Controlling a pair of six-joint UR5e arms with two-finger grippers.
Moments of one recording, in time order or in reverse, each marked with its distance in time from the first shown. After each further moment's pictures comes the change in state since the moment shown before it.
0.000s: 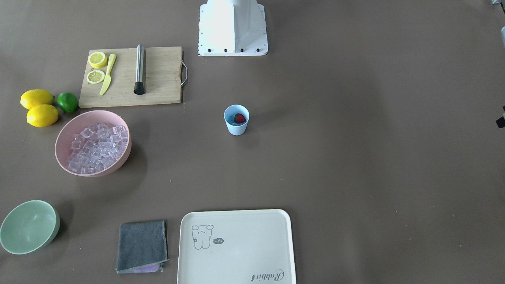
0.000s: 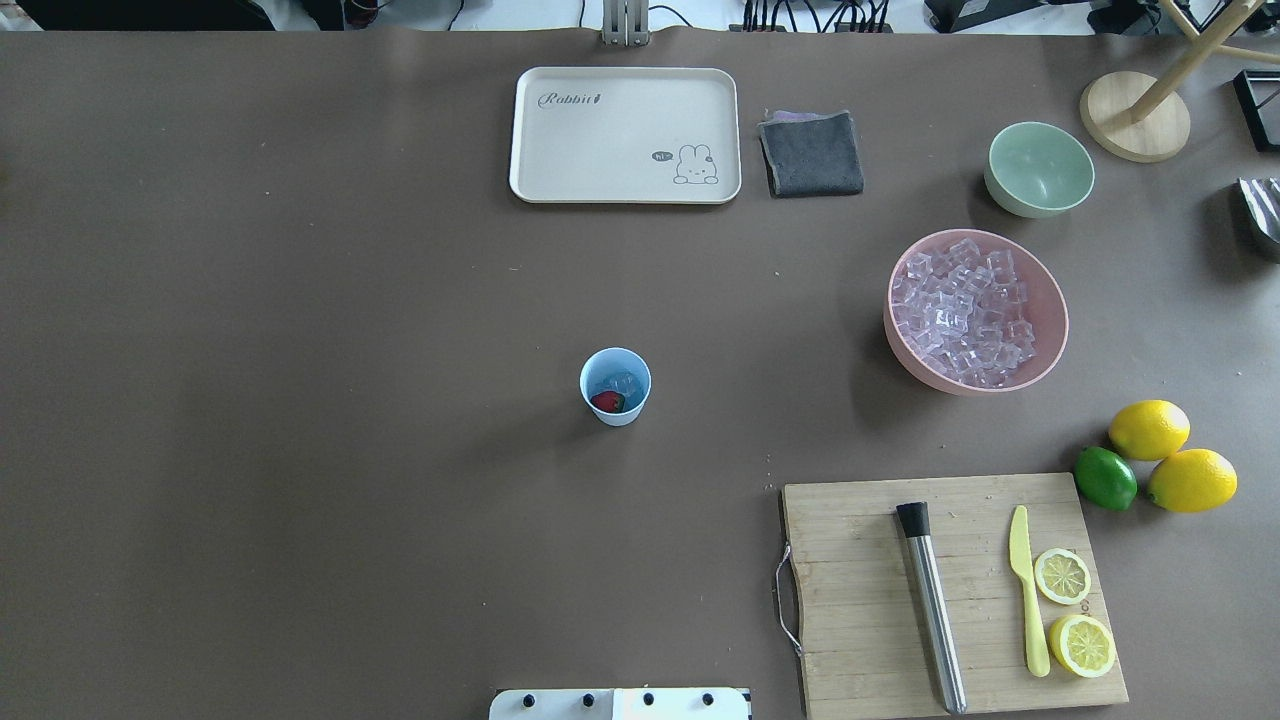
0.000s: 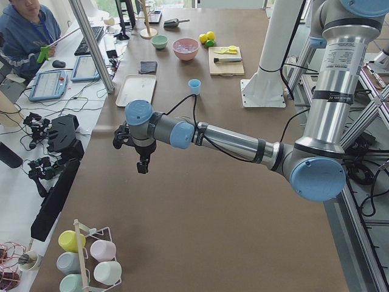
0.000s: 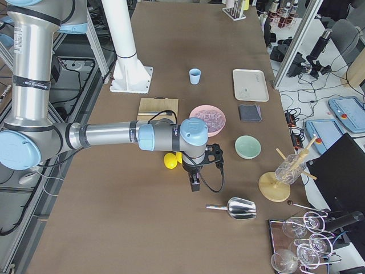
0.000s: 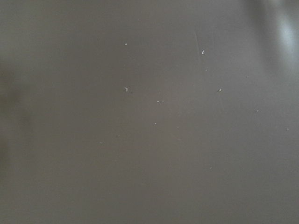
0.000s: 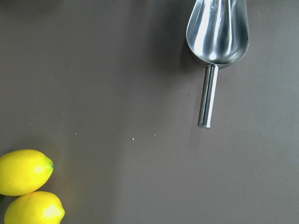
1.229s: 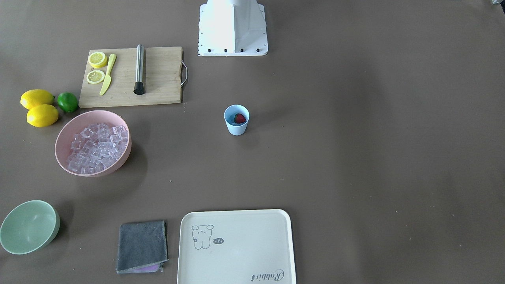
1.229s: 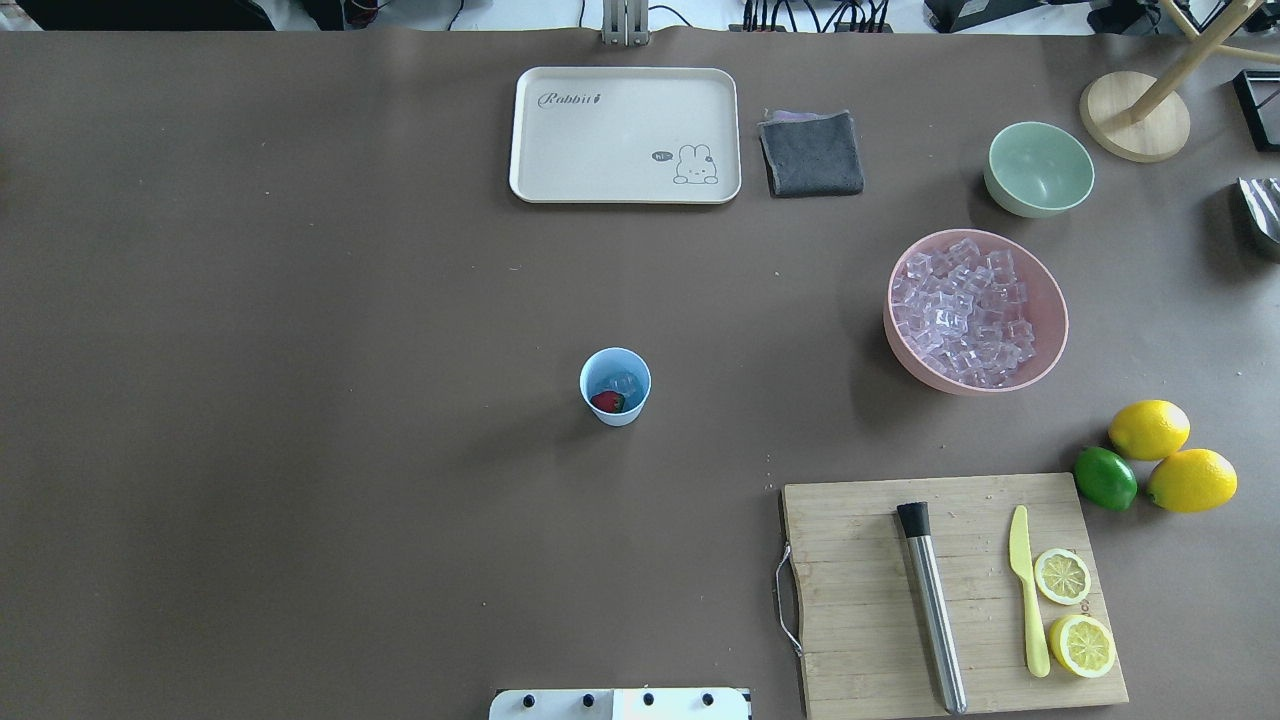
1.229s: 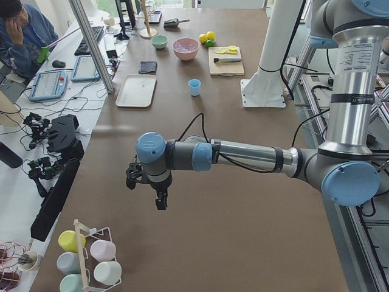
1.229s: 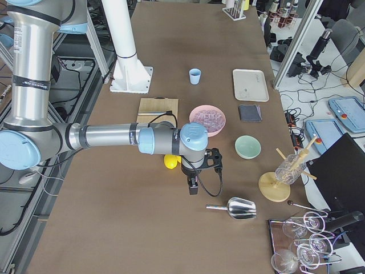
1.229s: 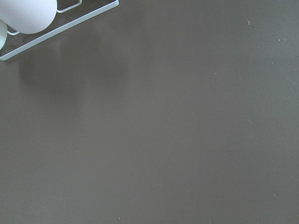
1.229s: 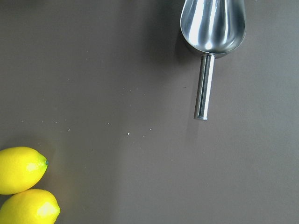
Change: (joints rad) left arm -0.067 0.136 0.015 0.068 0.020 0.061; right arm -0.001 -0.002 -0.021 0.000 0.004 0.003
